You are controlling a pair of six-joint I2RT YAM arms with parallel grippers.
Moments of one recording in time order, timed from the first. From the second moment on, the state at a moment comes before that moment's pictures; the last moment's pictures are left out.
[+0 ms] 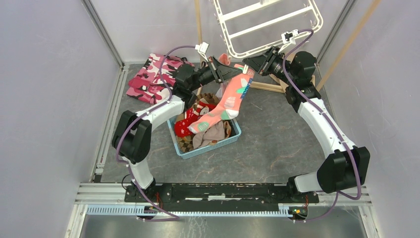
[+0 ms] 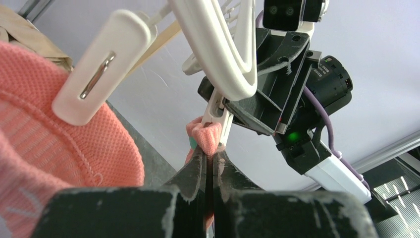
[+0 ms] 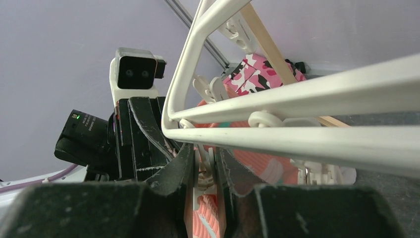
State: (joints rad) left arm -0.55 1.79 1.31 0.82 0.61 -1.14; right arm 0.21 1.40 1.25 0.22 -0.57 0.67
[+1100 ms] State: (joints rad) left arm -0.54 1.76 1.30 0.73 0.60 -1.13; right arm 0.21 1.36 1.24 0.11 -0.58 0.61
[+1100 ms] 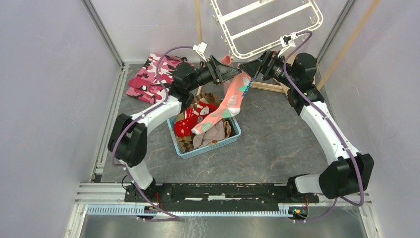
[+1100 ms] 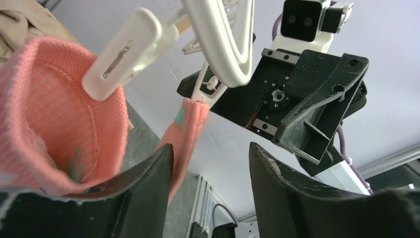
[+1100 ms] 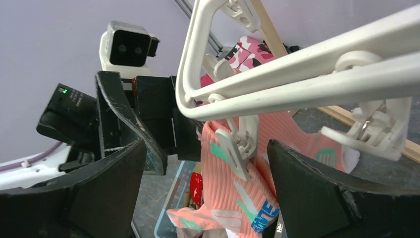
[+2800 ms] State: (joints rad) left arm -0.76 1.57 1.04 0.39 0.22 -0.12; right arm 0.14 0.88 0.71 0.07 -0.49 0.30
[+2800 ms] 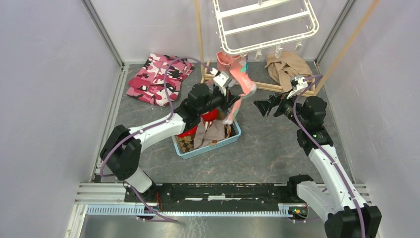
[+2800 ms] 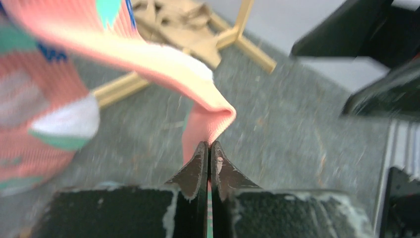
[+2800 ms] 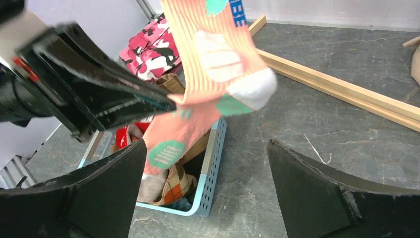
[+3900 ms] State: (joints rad) left arm -0.66 1.31 0.91 0.50 0.38 -0.33; right arm 0.14 0.88 0.72 0.01 -0.45 0.18
